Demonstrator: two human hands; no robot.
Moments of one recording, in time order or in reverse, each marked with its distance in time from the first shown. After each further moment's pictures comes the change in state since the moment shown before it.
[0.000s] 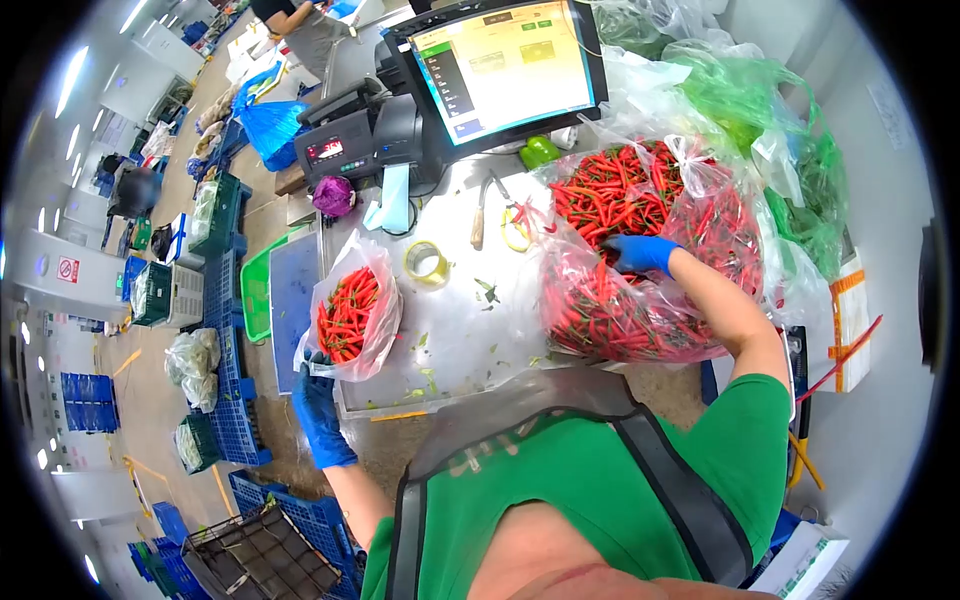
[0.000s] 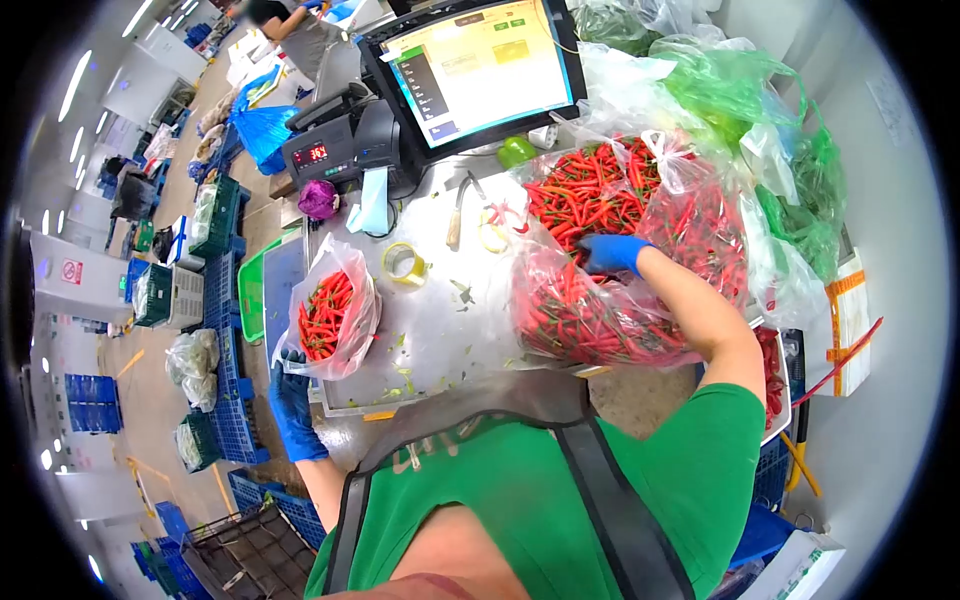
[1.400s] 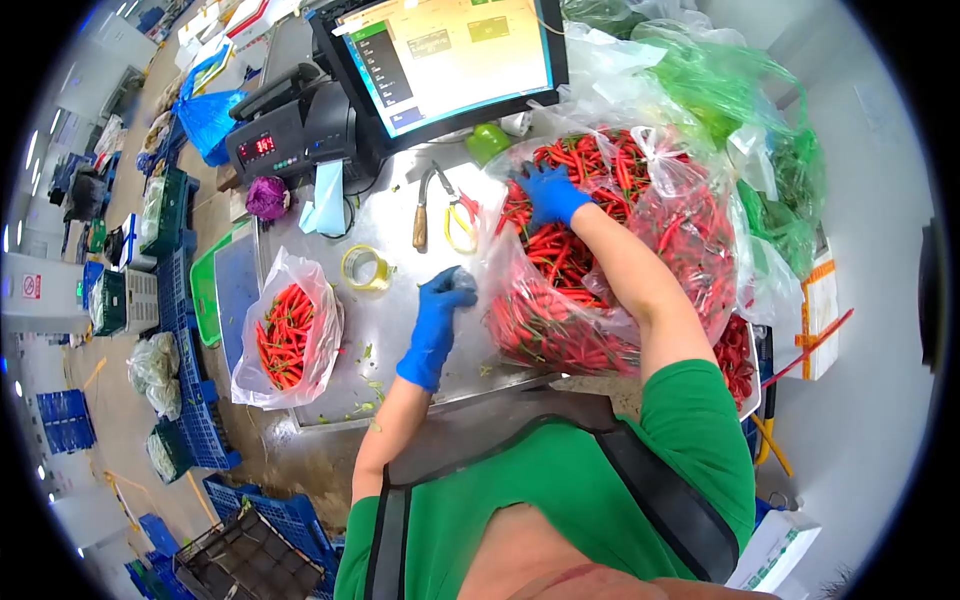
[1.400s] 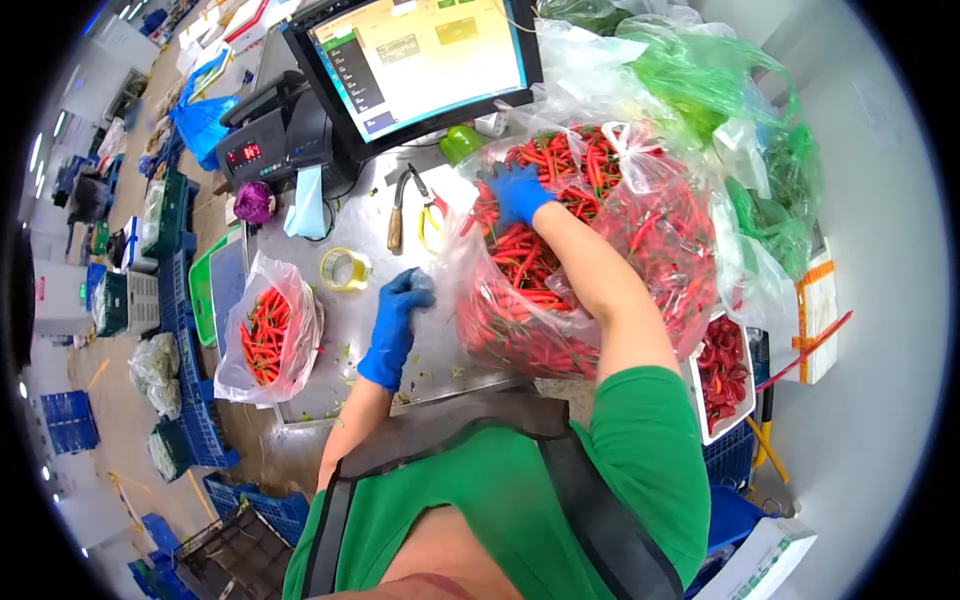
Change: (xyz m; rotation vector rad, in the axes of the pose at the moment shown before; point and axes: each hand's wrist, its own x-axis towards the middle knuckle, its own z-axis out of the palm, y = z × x) left_hand 0.021 -0.165 0.286 0.191 -0.544 -0.350; right_hand 0.094 -0.027 -0.043 -0.859 0.502 -0.090
